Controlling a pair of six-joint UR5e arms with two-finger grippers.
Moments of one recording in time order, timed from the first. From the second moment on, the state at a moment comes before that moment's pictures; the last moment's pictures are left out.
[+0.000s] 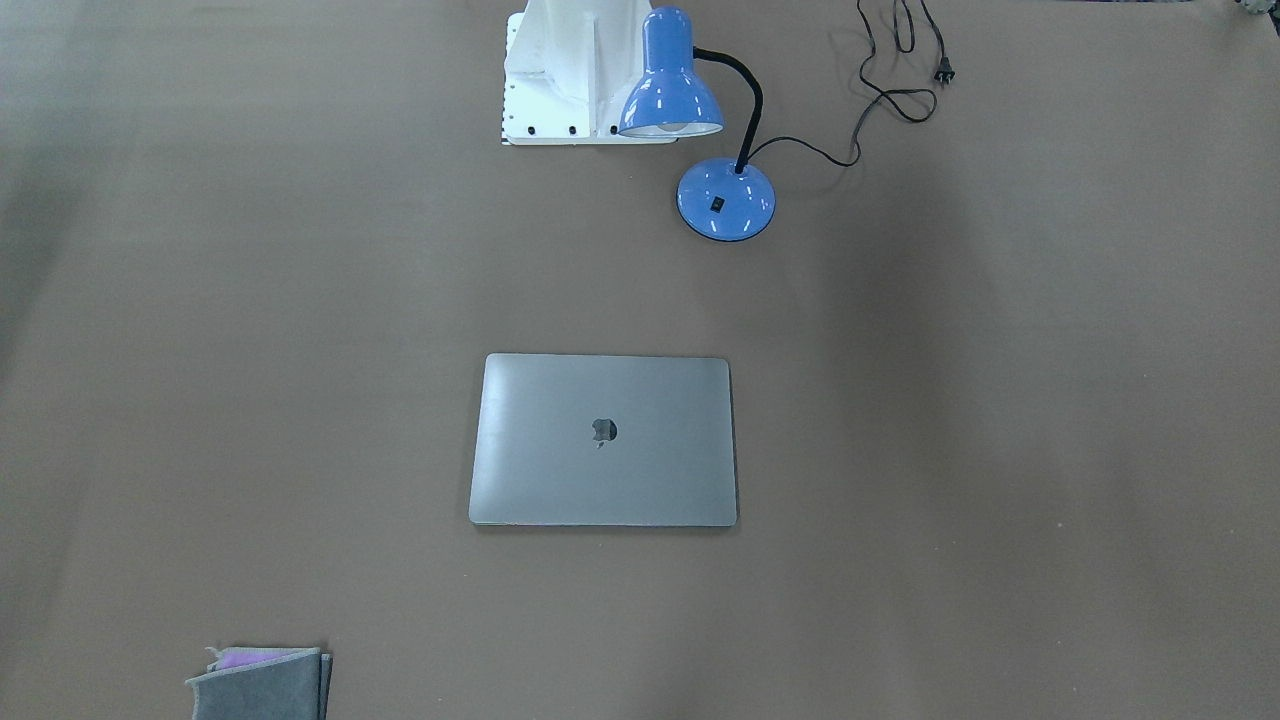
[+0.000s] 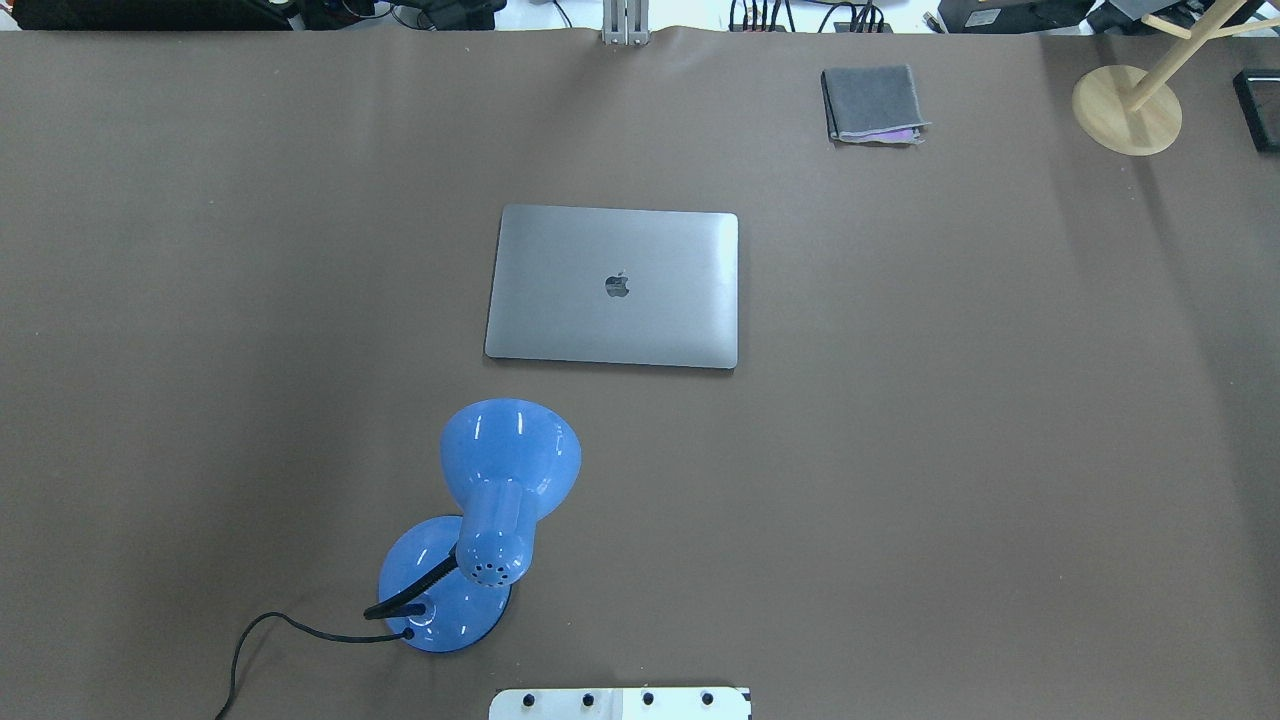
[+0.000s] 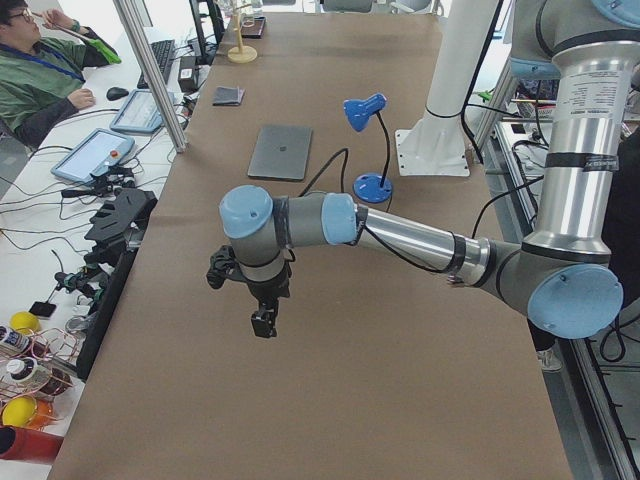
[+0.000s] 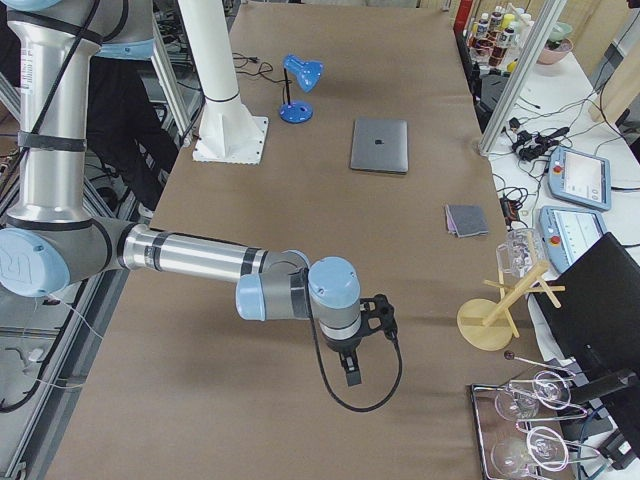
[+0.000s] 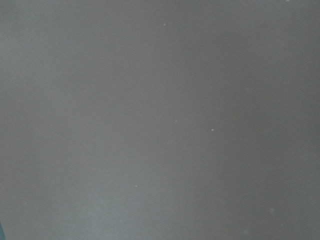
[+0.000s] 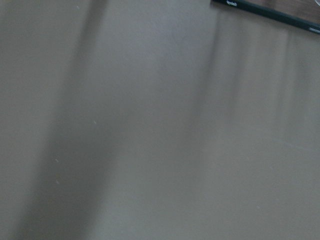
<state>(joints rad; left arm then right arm) -1.66 -1.57 -1.78 -1.24 -2.27 0.31 1.66 -1.73 1.60 -1.35 2.22 -0.29</state>
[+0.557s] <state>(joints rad) -1.68 -1.47 -1.76 -1.35 -2.27 0.31 1.65 -1.77 1.62 -1.45 2.17 -0.34</state>
